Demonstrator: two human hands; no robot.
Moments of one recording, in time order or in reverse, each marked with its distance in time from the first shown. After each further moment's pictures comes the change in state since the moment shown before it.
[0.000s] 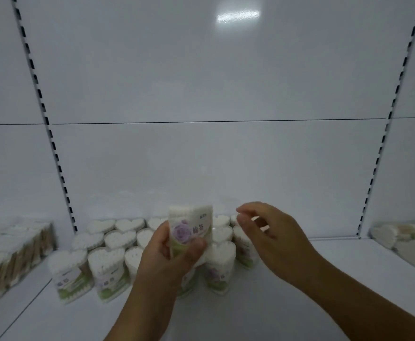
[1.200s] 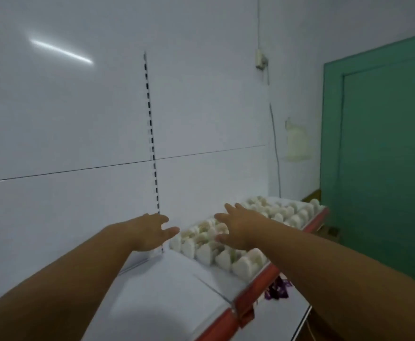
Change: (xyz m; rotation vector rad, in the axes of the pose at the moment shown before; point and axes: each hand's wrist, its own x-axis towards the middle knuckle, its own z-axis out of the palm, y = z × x) left_hand 0.050 -0.027 0.297 1.555 -1.079 0.256; right_hand -0.115 0.089 -0.280 -1.055 -0.299 0.575
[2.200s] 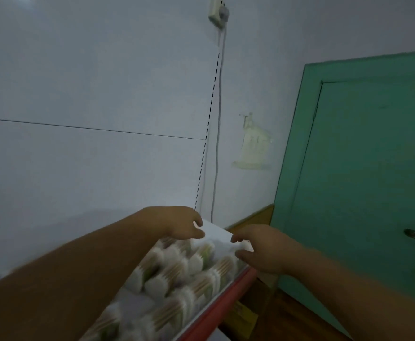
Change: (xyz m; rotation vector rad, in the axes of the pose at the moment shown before) left_hand 0.422 0.339 0.045 -0.120 -0.085 0.352; right_hand 0.087 0.448 0.096 0.139 0.009 0.084
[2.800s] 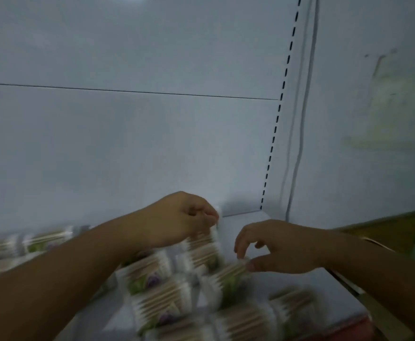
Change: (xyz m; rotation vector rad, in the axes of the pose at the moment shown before) left_hand 0.015 -0.012 0.019 -0.538 0.381 -0.331; right_hand 0.179 0.067 0.059 0.298 -0.379 -0.782
